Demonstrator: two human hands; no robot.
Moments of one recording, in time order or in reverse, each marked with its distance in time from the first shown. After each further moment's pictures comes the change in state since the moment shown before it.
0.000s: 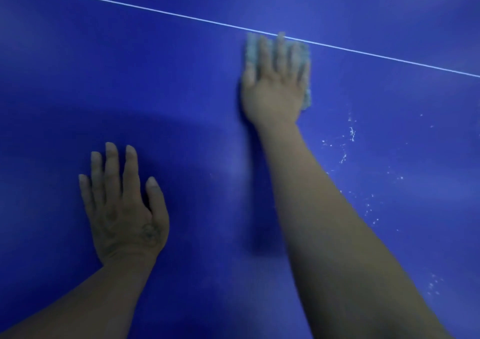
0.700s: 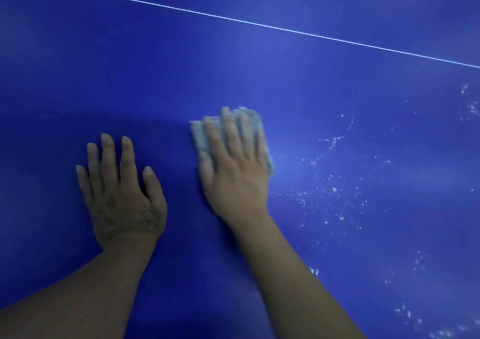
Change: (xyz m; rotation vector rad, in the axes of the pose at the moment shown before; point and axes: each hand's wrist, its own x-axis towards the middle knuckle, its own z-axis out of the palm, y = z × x) left_hand 0.000 0.005 -0.005 -0.009 0.006 -0.007; right_hand -0.176 -0.004 0.013 0.123 0.089 -0.298
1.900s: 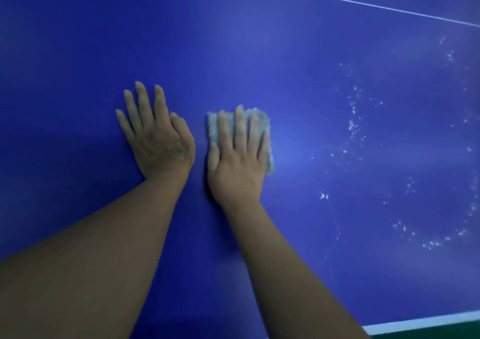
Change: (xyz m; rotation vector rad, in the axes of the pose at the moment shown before) left_hand -0.002 -0.011 -0.003 -0.117 0.079 0.082; right_hand -0.097 -0.073 -0.003 -0.060 0.003 0.252
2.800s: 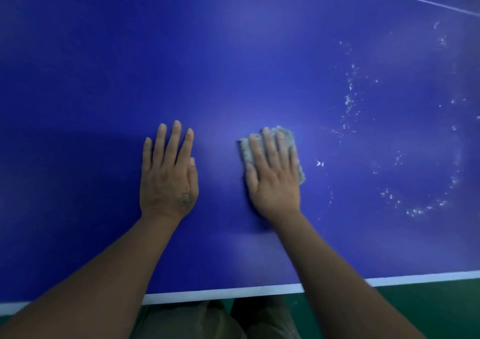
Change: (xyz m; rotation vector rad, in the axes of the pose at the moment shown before) left_hand -0.130 -0.075 -0.032 0.094 -0.181 0.391; right_hand -0.096 0.085 -0.027 -0.066 -0.105 -0.179
